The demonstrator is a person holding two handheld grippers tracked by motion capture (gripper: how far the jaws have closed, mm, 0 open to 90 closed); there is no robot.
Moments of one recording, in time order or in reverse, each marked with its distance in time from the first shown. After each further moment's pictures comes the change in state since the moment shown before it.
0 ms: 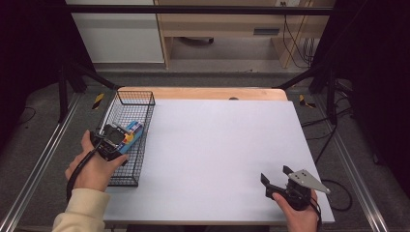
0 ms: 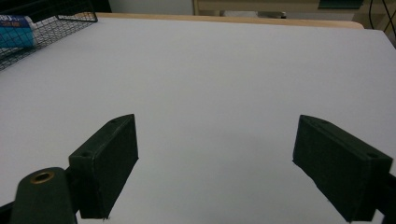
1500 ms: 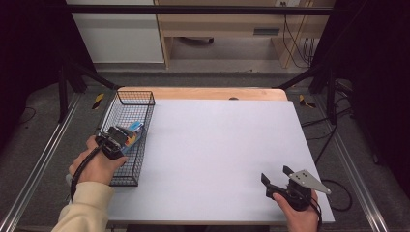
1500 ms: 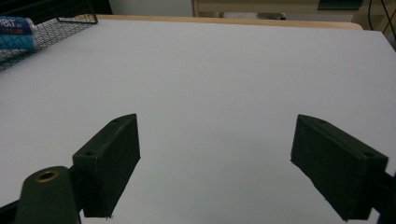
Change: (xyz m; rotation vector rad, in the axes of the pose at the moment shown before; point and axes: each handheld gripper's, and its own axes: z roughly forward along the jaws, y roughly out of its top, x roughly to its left) left arm -0.003 0.008 0.031 0.178 -0.067 0.023; right arm 0.000 0.000 -0.001 -0.004 -0.002 0.001
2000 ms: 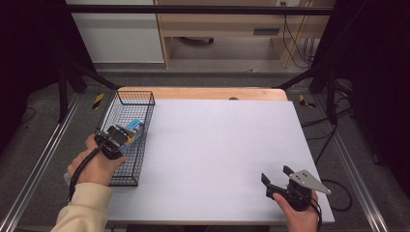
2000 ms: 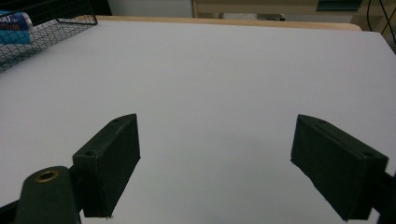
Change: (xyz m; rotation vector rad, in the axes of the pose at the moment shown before) left arm -0.001 -0.002 -0.008 -0.010 0.046 0.025; right arm 0.000 0.000 -0.001 -0.004 -0.001 -0.001
